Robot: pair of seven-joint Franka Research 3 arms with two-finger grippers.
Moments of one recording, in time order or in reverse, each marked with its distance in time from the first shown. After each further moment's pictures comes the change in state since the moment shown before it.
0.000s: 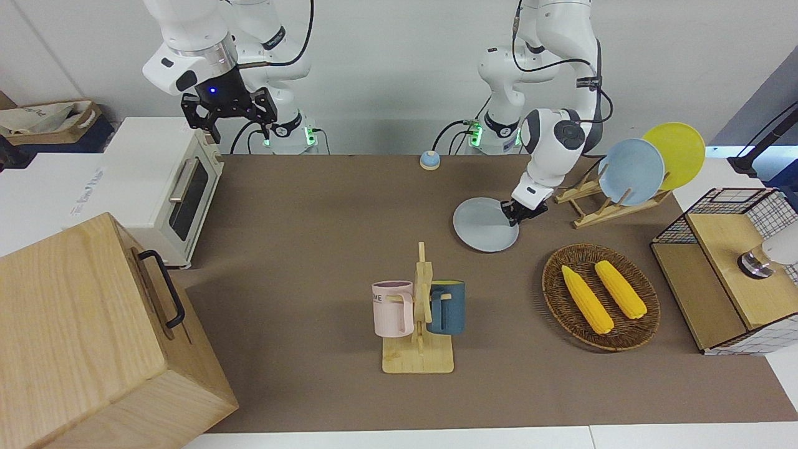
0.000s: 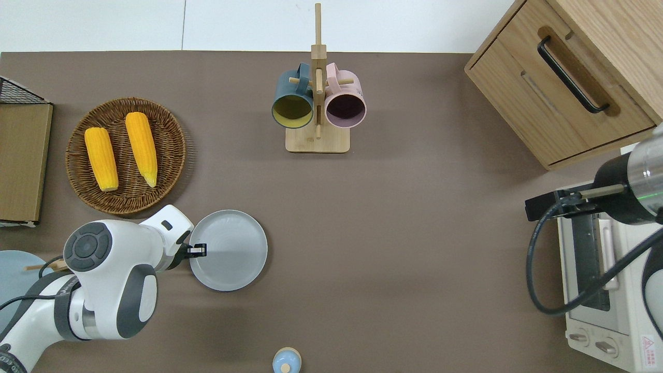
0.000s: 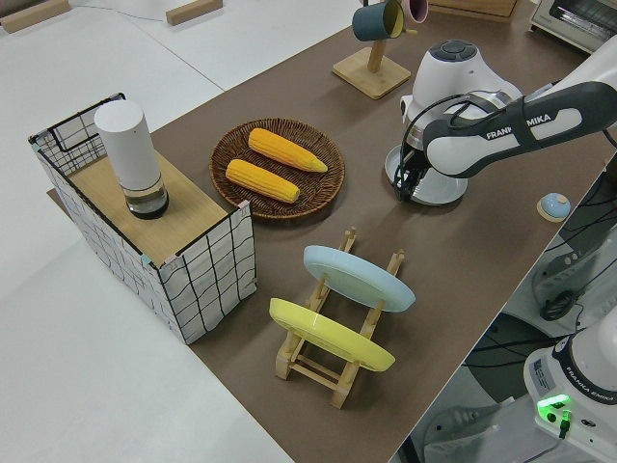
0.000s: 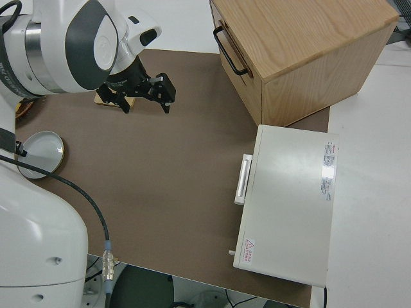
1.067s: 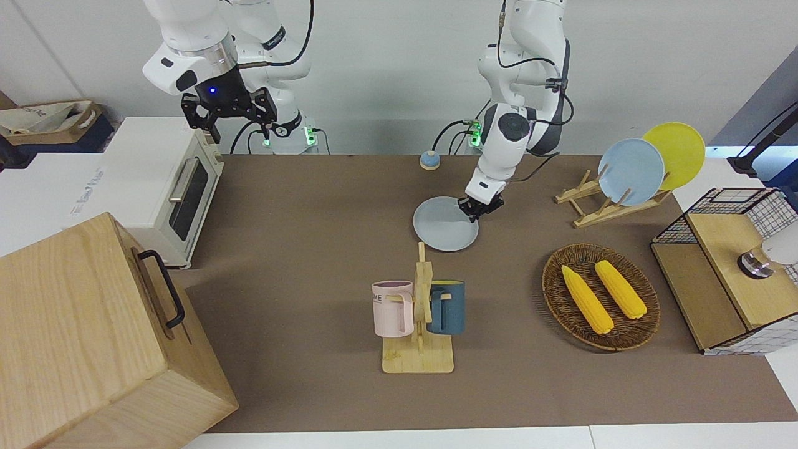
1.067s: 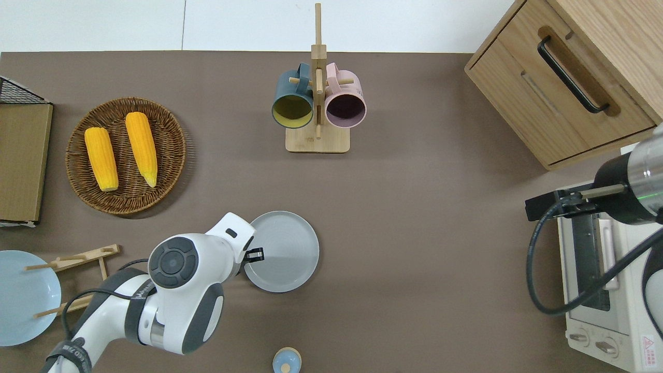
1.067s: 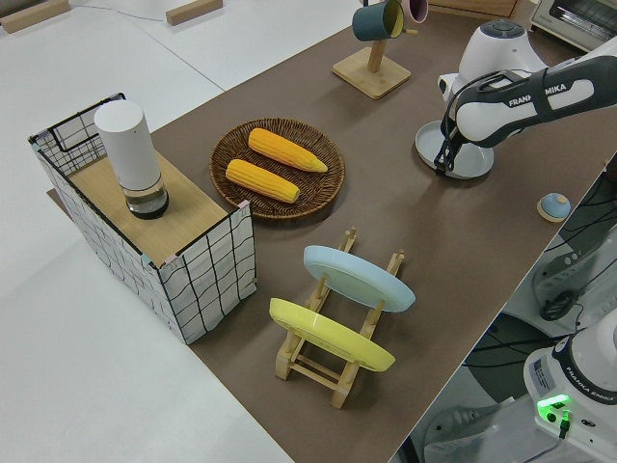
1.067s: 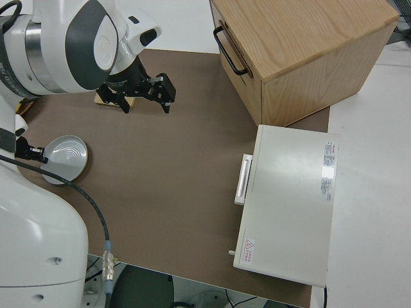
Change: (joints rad) left arm -0.264 0.018 -0.001 0.017 -0.002 0.045 -0.367; right arm 0.000 0.000 0.000 0.000 0.000 0.000 0.000
